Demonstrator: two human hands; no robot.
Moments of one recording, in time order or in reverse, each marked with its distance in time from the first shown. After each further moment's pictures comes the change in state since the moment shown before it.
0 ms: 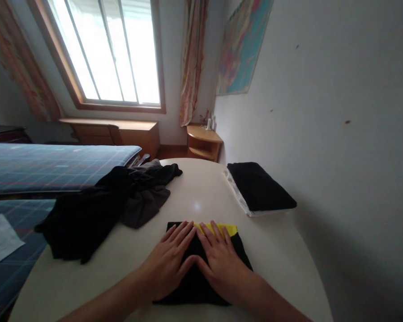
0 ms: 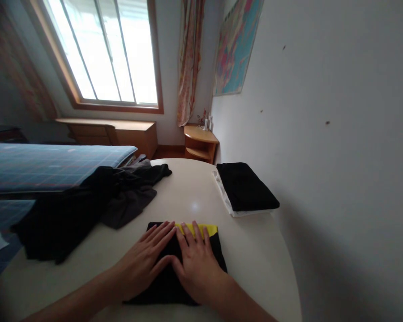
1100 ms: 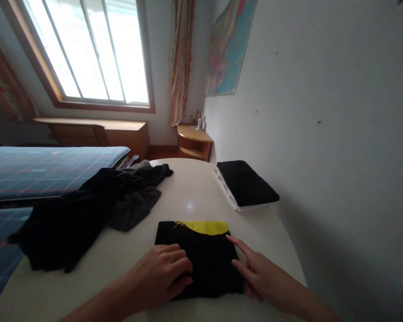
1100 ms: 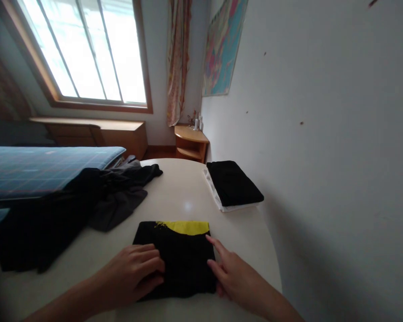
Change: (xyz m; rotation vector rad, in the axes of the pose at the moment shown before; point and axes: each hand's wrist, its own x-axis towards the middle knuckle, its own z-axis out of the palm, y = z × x) left_hand -0.001 0.024 -0.027 -0.069 -0.101 0.300; right_hand -0.077 0.057 -0.036 0.612 -0.189 0.377
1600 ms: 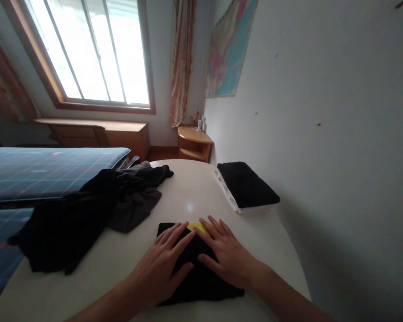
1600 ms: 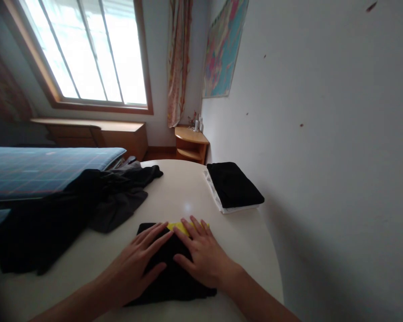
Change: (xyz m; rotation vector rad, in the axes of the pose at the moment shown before) left_hand -0.003 -0.010 0.017 0.052 0.149 -0.241; right_hand 0.056 -0.034 0.020 -0.636 0.148 -0.477
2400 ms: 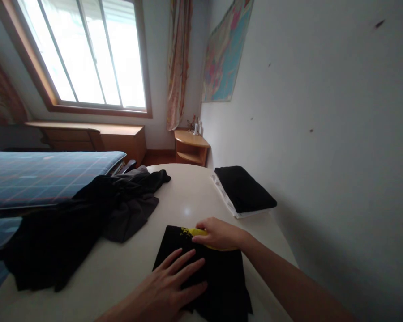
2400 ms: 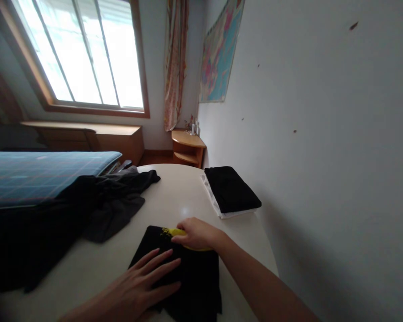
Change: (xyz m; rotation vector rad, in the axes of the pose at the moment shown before) left_hand -0.006 -0.002 0.010 0.011 -0.318 0.327; right_hand 0.066 0.017 -0.033 0.204 -0.244 0.102
